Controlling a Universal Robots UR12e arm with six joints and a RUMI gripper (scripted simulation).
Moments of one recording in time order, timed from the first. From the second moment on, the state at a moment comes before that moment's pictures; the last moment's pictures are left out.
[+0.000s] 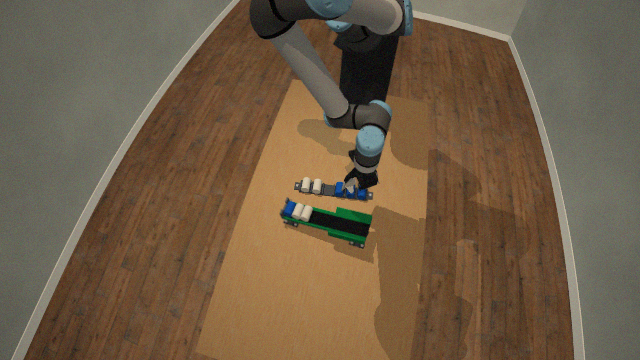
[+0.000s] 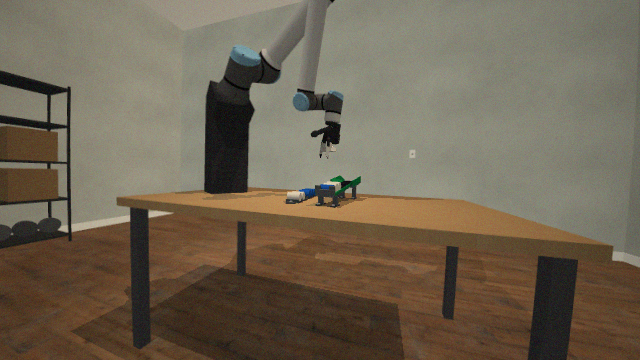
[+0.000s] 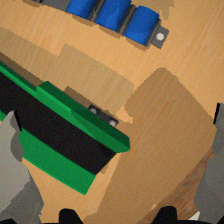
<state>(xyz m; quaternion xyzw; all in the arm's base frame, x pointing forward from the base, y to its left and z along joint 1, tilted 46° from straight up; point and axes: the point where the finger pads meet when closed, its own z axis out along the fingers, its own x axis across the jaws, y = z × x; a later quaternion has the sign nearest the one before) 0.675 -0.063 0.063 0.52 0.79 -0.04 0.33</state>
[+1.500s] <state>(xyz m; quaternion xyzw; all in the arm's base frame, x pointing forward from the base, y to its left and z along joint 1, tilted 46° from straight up) 0.639 -0.119 -0.020 0.67 0.63 0.07 0.39</state>
